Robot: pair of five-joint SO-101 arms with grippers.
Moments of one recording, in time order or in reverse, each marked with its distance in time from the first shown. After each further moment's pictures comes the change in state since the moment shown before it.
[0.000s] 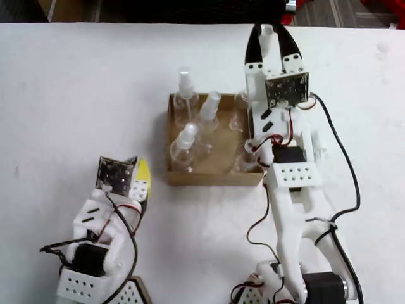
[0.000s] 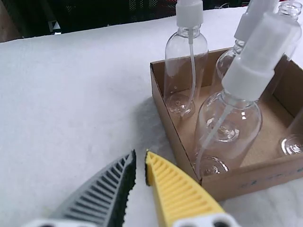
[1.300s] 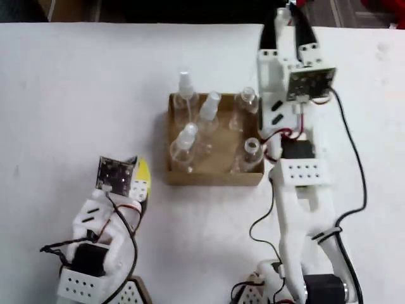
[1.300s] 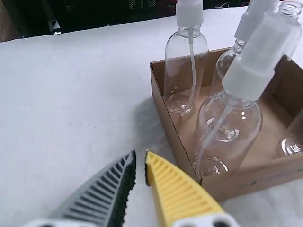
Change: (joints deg) left arm 0.0 0.0 0.0 0.0 0.0; right arm 1.7 -1.1 -6.1 0.9 -5.4
